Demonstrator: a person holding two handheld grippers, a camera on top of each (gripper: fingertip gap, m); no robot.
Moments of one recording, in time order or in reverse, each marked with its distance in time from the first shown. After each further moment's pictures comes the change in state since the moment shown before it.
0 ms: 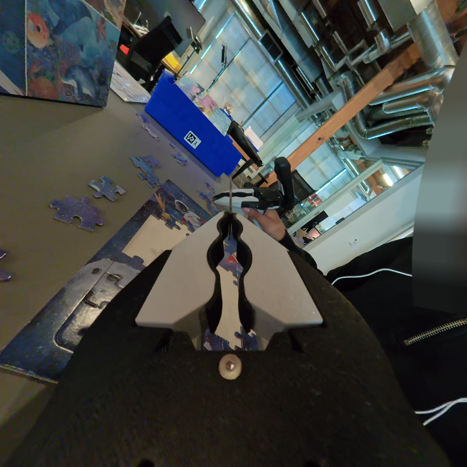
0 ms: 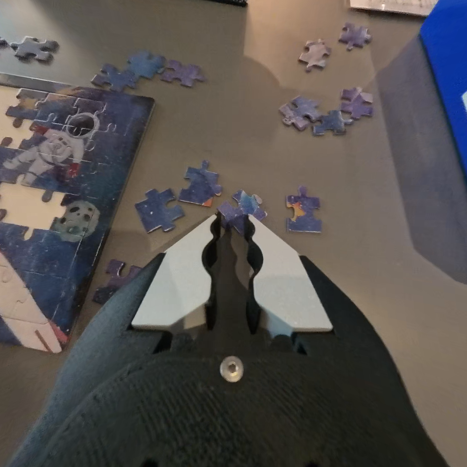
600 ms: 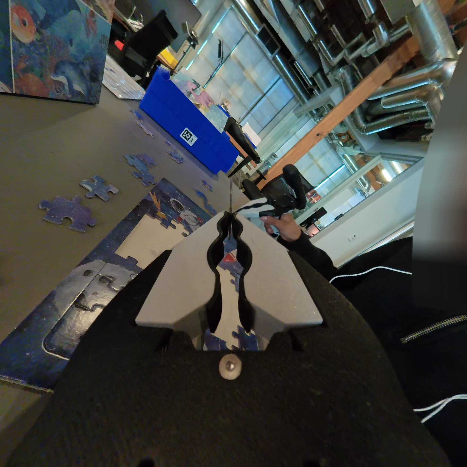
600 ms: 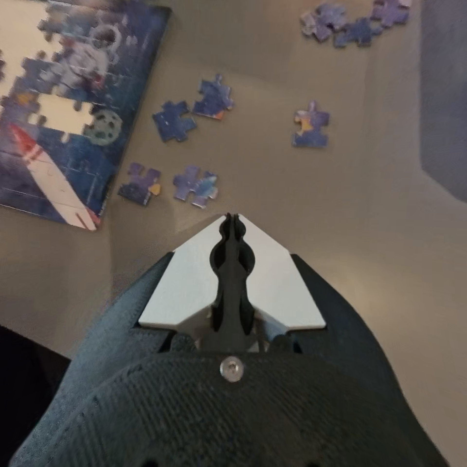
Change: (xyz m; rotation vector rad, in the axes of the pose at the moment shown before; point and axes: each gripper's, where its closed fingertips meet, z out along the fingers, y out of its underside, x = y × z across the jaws) left arm 0.004 0.003 0.003 -0.013 0.010 0.007; right arm -0.003 0.049 -0.055 -0.140 -0.124 0.002
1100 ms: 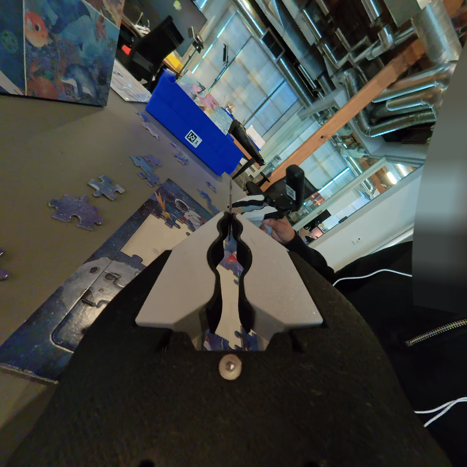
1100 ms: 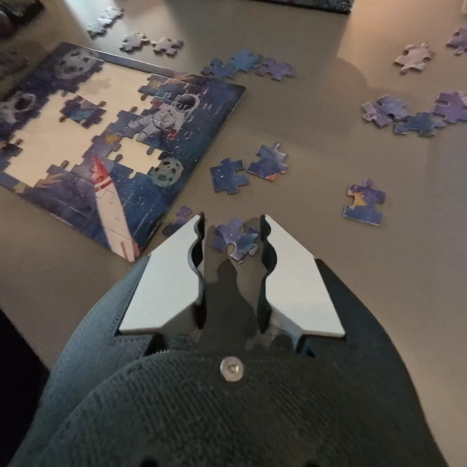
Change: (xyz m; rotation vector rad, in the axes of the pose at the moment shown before) left arm -0.003 0.000 -0.002 0.011 -0.018 0.002; right arm -0.035 -0.036 0.019 0.179 -0.186 -0.110
